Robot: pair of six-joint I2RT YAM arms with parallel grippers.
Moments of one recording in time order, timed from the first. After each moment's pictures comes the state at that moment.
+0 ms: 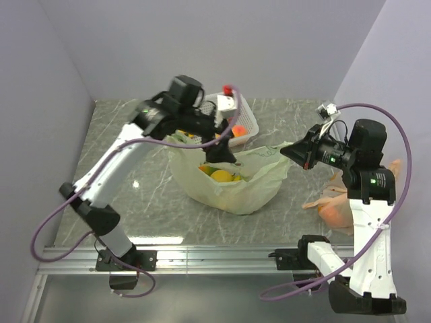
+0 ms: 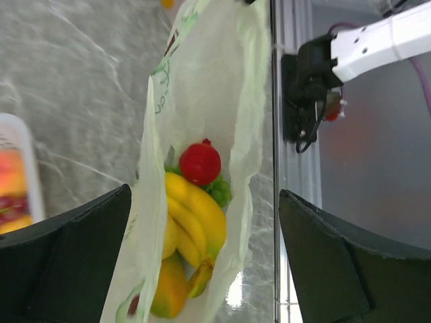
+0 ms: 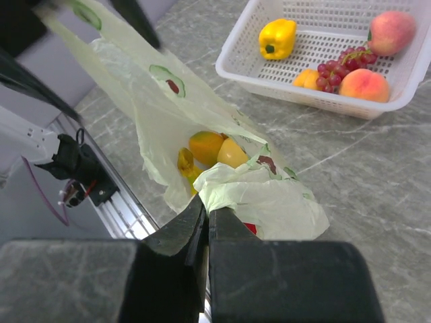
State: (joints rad) left arm -0.70 1.63 2.02 -0.97 0.77 0.32; right arm -0.08 0.91 1.34 -0.86 -0.93 0.00
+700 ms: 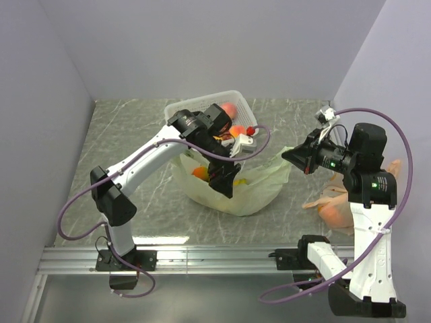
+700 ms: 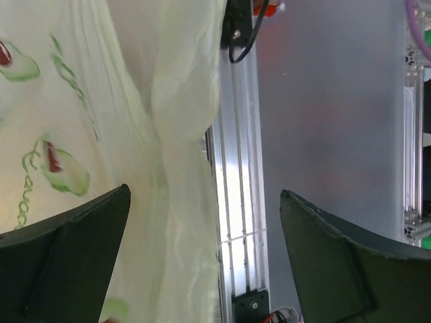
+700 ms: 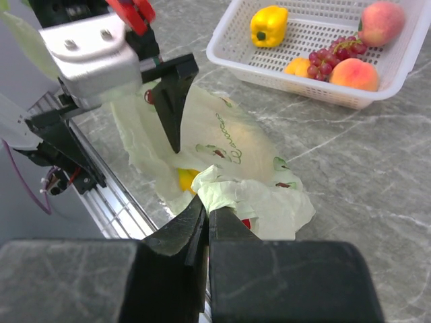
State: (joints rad) left arm -0.82 1.82 1.94 -1.28 0.83 0.48; right arm -0.08 0.89 1.34 -0.93 -0.90 -0.08
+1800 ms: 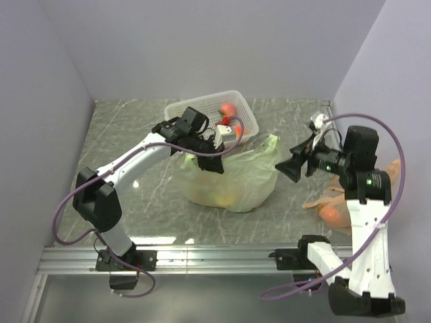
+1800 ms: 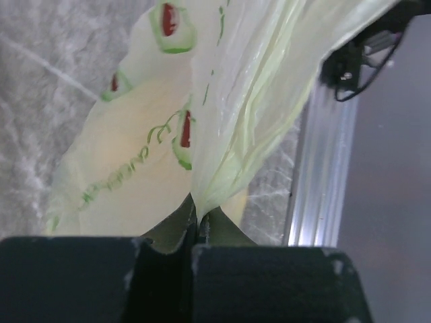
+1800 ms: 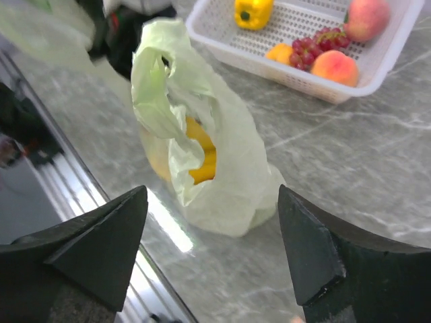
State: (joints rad) left arm -0.65 1.67 1.49 -0.75 0.73 0.32; right arm -0.08 0.93 1.31 -0.95 -0.89 -0.27
